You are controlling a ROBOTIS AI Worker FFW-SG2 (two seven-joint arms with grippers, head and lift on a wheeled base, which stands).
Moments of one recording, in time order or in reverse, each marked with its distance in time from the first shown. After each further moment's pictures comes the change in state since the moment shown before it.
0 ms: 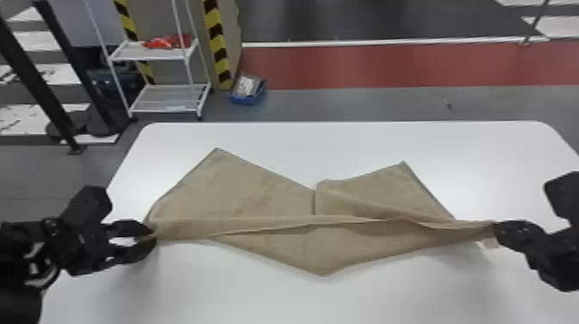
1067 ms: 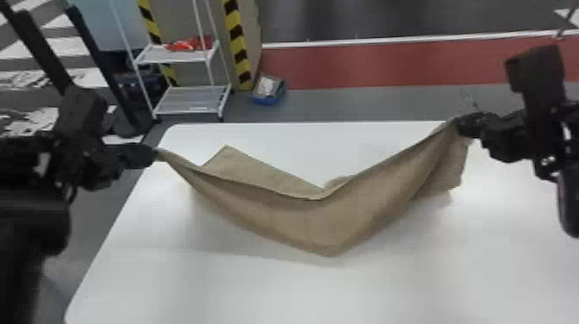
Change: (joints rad) left arm -0.227 0.014 -0.064 -0.253 0.009 0.512 0.142; right arm -0.538 0.098 0.171 0.345 -0.038 -0.044 -0.037
